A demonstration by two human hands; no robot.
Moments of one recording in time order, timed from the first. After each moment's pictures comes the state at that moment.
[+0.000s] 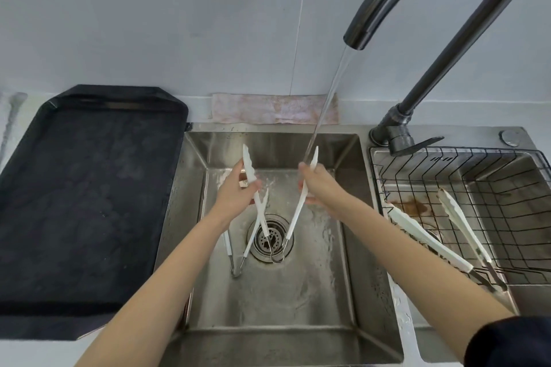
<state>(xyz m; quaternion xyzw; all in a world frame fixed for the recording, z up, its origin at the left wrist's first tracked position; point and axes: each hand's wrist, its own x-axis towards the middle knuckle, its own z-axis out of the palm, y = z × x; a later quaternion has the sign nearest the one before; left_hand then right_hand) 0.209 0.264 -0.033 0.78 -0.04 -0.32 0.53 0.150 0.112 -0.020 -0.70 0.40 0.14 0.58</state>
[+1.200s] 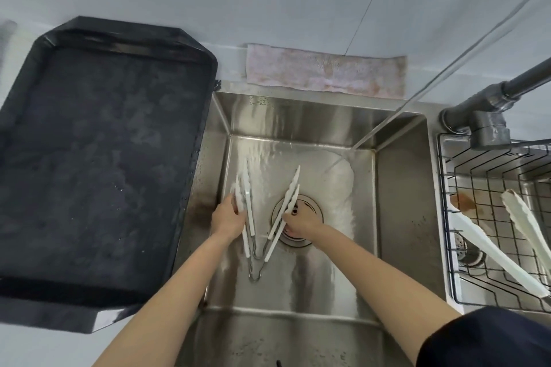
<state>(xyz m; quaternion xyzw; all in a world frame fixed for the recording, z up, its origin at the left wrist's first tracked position) 0.202 0.340 -0.140 0.86 0.12 -0.38 0.31 0.149 0.197 -0.141 -0.71 0.38 0.36 0.47</state>
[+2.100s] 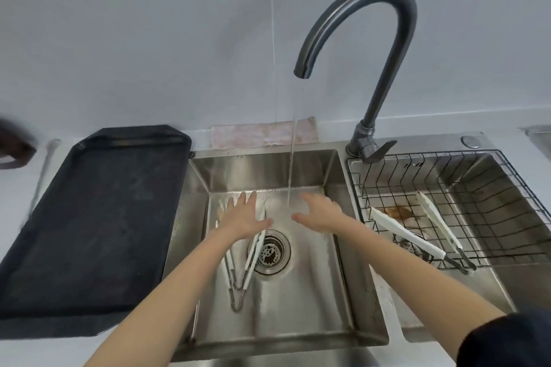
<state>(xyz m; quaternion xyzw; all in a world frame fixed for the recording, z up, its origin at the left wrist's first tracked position) 0.169 0.257 0.000 0.92 -0.22 -0.32 0.08 0.087 0.104 -0.002 -0.92 0.21 0.22 0.27</state>
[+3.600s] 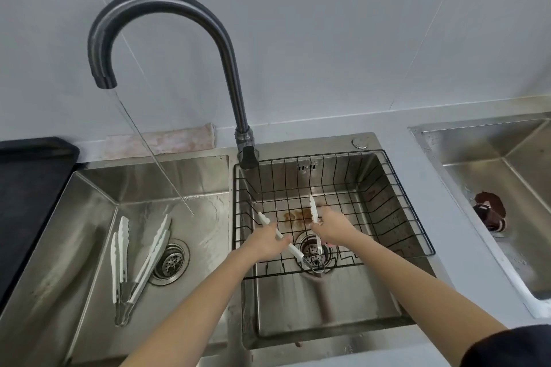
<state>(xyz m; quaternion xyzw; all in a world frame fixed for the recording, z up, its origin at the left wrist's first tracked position) -0.003 0.024 -0.012 0.86 -0.25 -0.42 0.14 -0.070 -0.118 -0.028 -0.85 0.34 0.23 0.33</state>
